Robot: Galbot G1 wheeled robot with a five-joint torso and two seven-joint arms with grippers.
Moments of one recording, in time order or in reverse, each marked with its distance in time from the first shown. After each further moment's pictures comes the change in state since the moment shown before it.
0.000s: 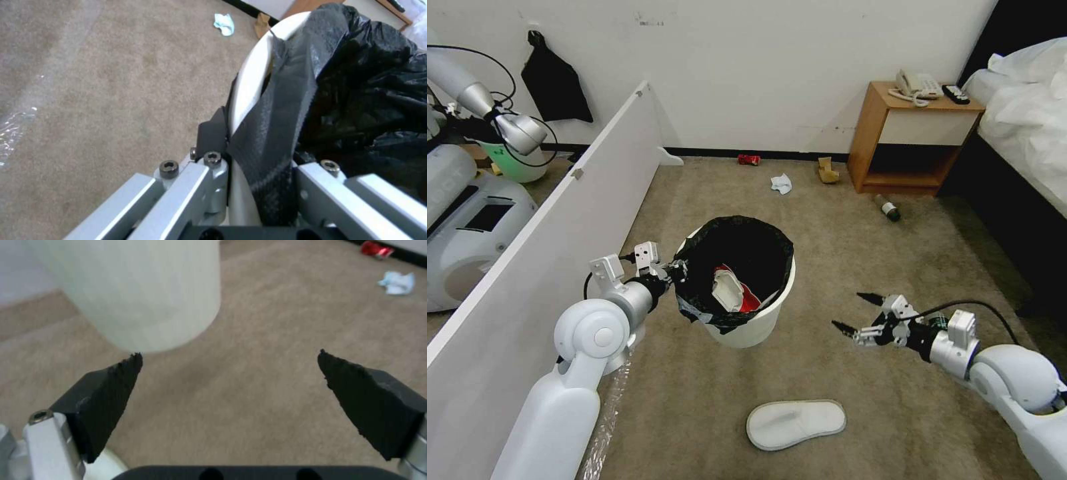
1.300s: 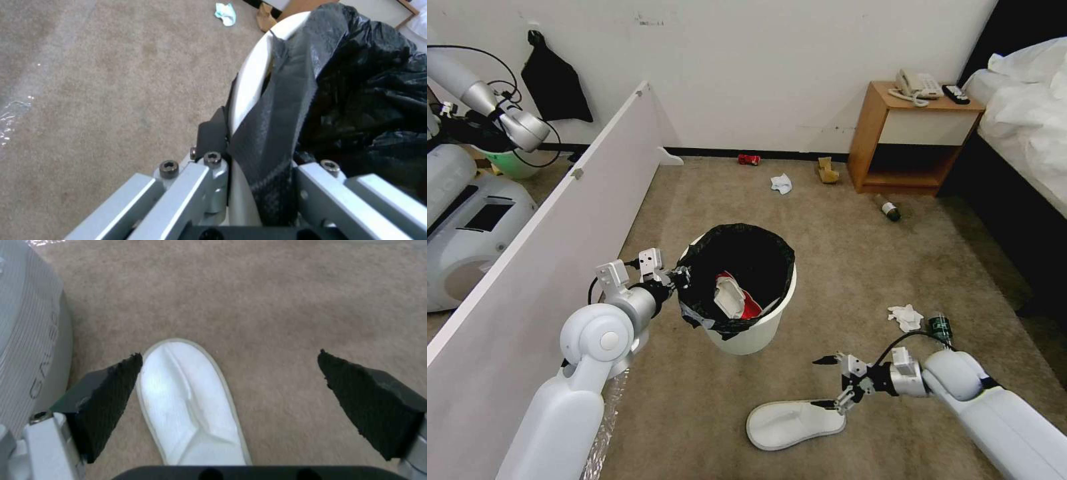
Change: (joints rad) left arm 0.013 -0.008 0.015 0.019 0.018 -0.002 0.014; right arm 0.309 0.080 -0.396 -0.390 -0.259 0.220 -0.432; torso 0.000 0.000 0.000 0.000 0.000
